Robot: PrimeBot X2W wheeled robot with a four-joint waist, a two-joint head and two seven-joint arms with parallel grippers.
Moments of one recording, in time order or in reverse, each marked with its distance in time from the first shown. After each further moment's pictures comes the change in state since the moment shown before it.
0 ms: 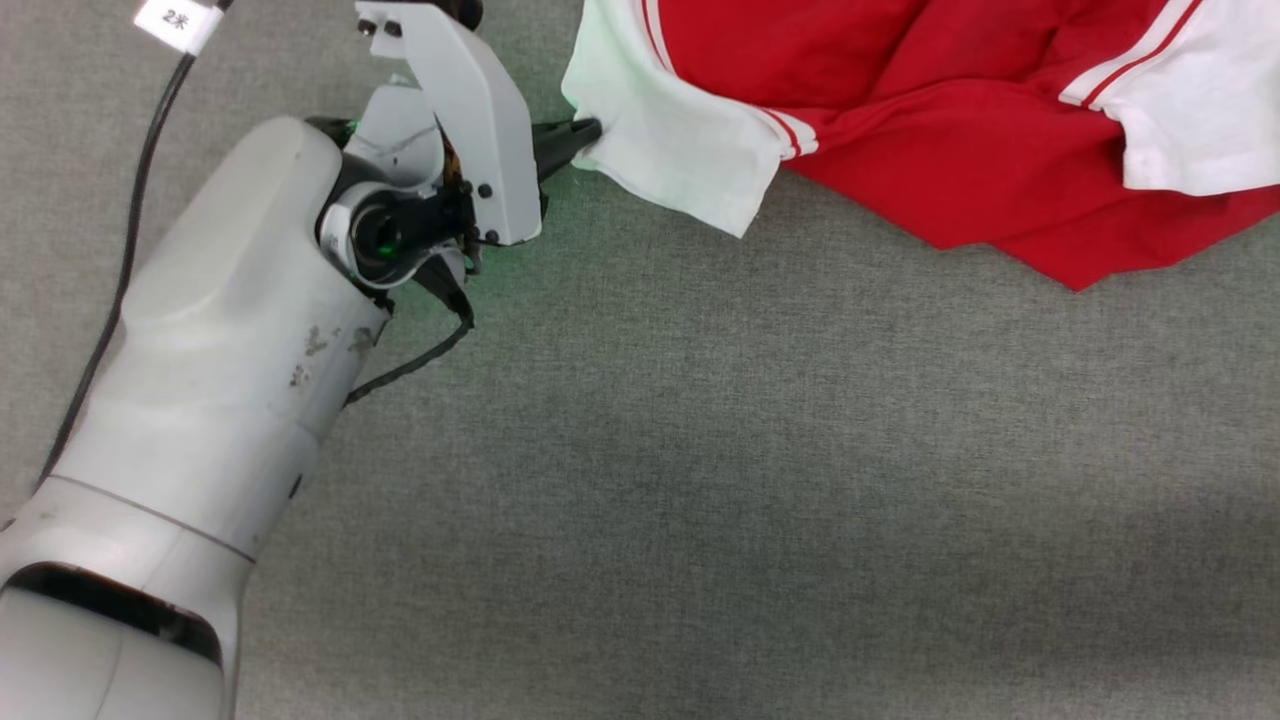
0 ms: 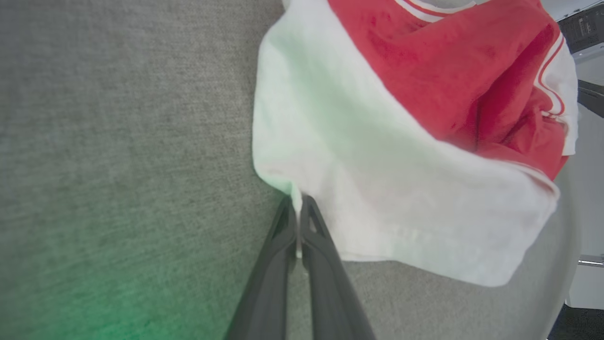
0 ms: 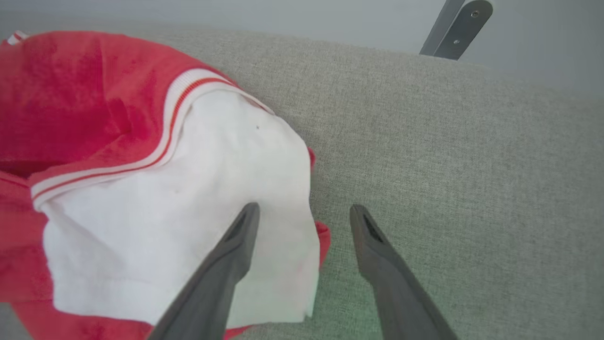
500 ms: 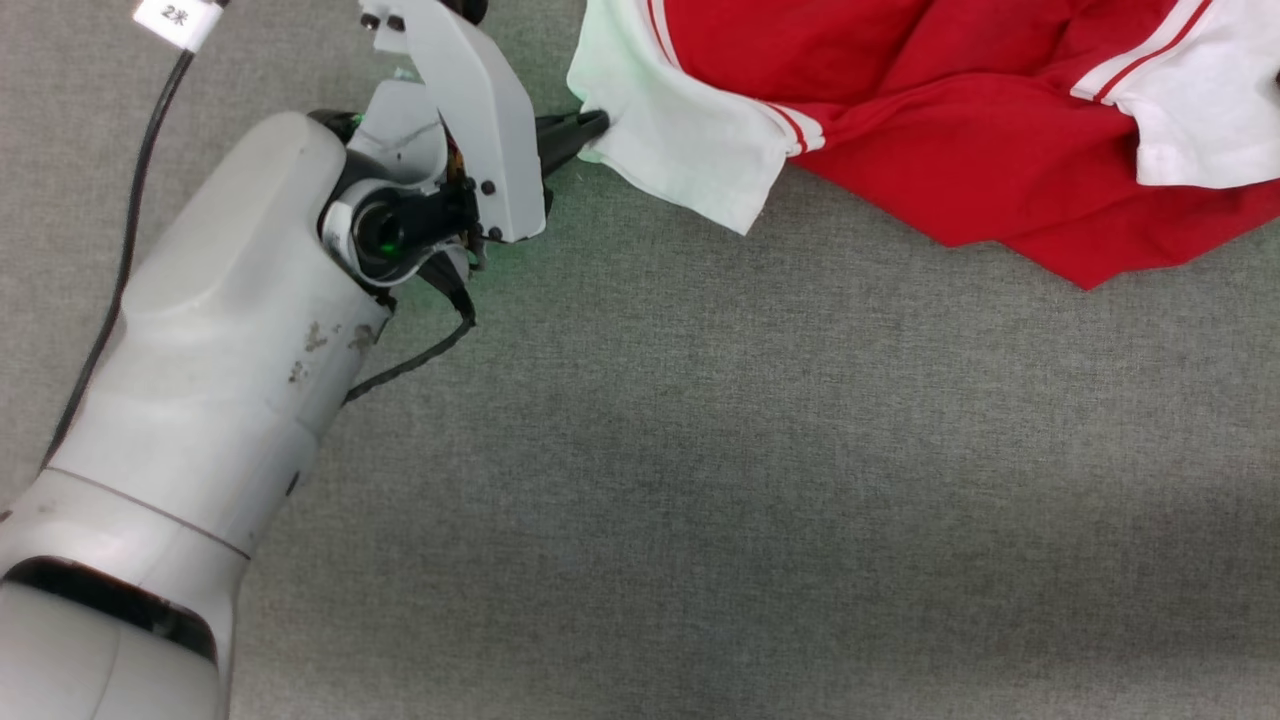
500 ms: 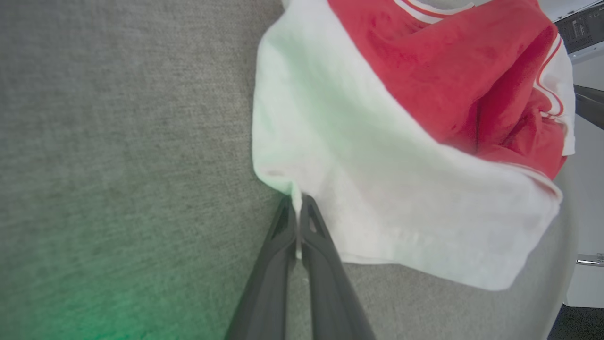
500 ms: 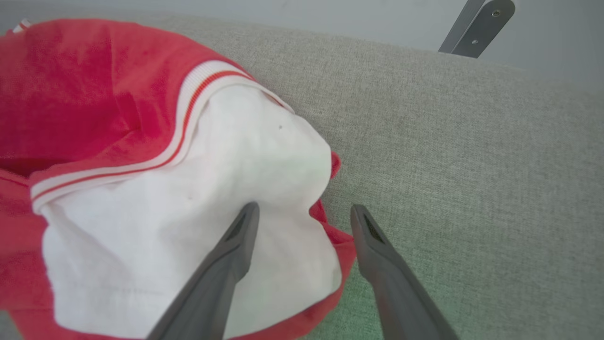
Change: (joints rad) left arm -0.014 0.008 -0.045 0.001 -0.036 0.000 -0.030; right arm -0.014 0.017 0.025 0.012 -0.005 0.000 -0.019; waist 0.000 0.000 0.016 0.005
